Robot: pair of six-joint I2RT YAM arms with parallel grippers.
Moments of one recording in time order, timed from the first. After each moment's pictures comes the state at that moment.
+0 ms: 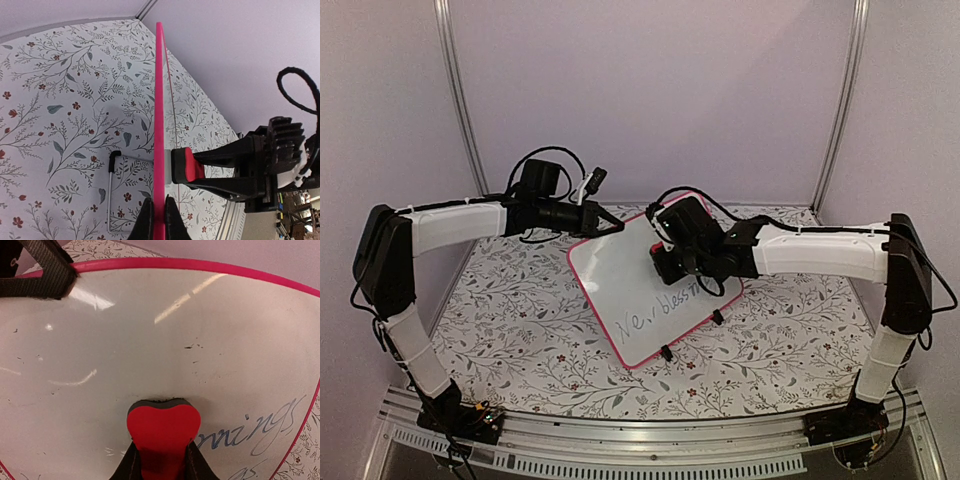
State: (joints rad) left arm -0.49 1.77 1.30 -0.08 0.71 -0.34; right arm 0.97 1.81 1.40 -0.32 0.41 0.19
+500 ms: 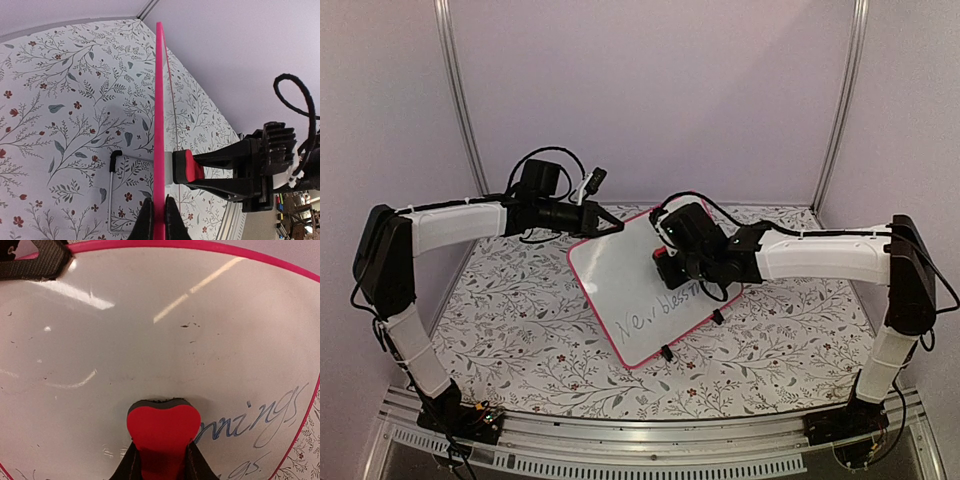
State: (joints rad) left arm -0.49 1.77 1.30 -0.09 0.71 -0.34; right arm 0.97 1.80 1.35 -0.30 0.41 0.20
